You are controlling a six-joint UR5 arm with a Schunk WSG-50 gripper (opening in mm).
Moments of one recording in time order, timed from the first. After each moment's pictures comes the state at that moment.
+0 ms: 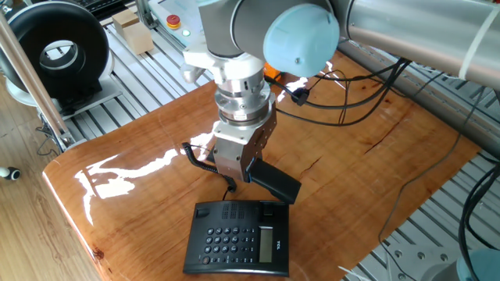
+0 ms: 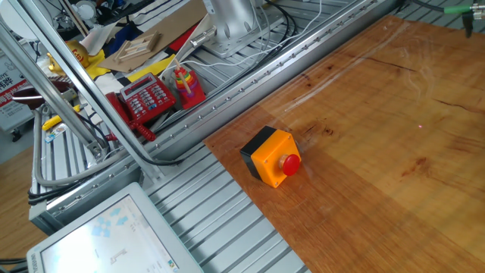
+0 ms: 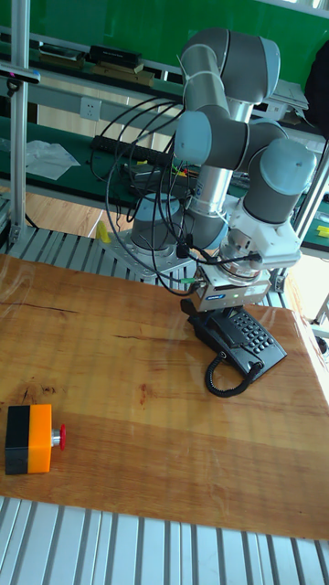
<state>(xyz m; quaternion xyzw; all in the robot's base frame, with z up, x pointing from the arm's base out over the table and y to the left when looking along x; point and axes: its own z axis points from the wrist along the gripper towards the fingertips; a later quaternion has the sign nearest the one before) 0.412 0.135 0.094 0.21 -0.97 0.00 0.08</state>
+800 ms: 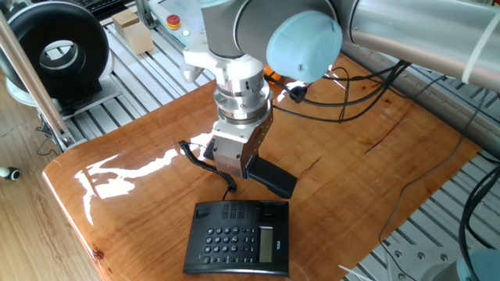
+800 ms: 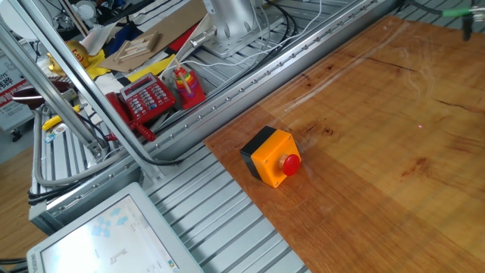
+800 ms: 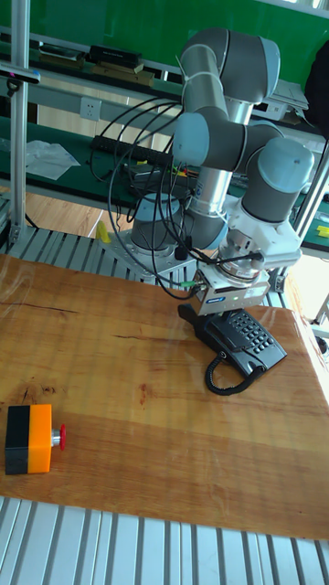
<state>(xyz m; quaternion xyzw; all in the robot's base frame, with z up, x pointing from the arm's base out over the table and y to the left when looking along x) 0.426 0.132 0.092 0.22 -0.97 0.00 0.07</state>
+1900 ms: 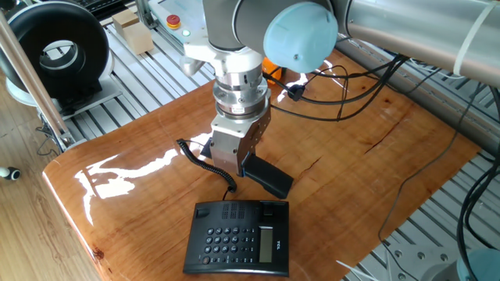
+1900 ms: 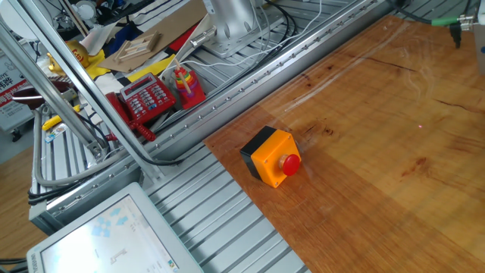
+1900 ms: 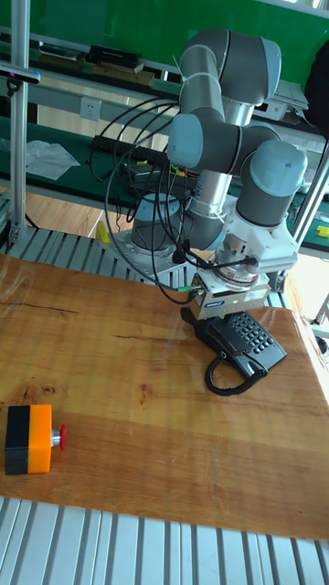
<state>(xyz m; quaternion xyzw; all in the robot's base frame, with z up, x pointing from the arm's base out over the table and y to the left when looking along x) 0.432 0.135 0.090 0.21 -0.98 -0.02 0.07</state>
